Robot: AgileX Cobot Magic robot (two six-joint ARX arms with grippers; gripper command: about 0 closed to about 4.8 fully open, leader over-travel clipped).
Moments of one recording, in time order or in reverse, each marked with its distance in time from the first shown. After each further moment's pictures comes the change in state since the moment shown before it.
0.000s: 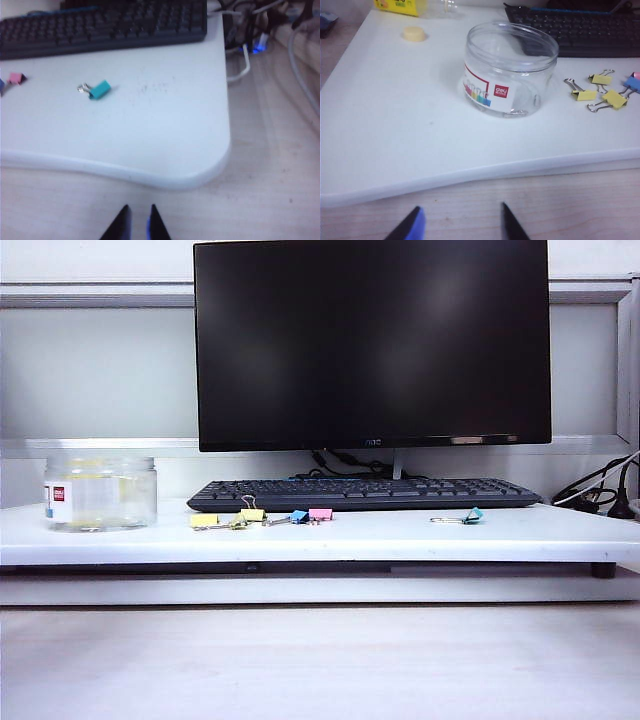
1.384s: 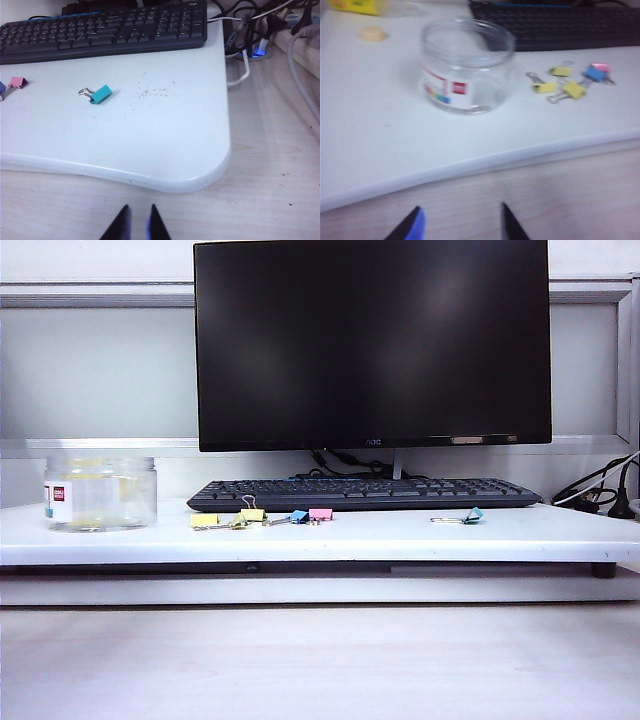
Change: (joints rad) left arm -0.114 0.000 0.000 0.000 0.000 0.000; right arm 0.000 0.000 0.001 0.007 0.000 0.000
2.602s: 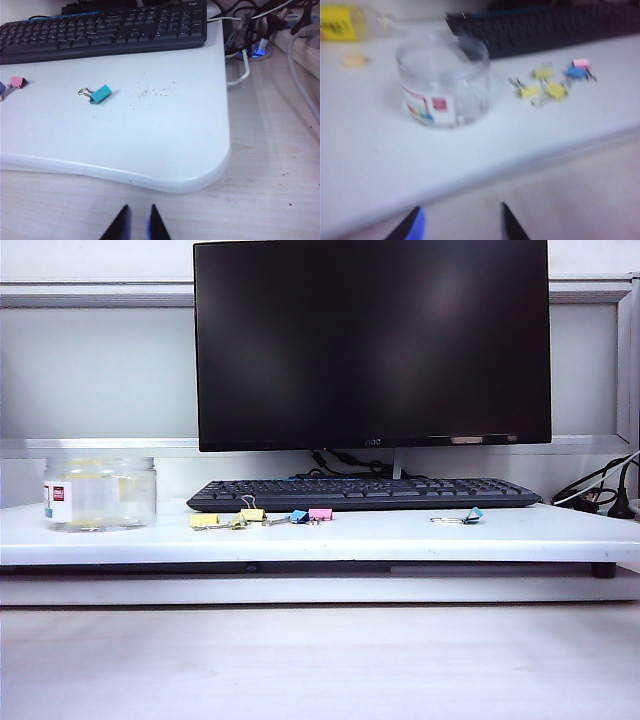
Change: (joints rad) left arm -0.053 0.000 -0.003 0.052 -0.014 0.089; right arm 0.000 0.000 0.000 0.000 0.000 0.000
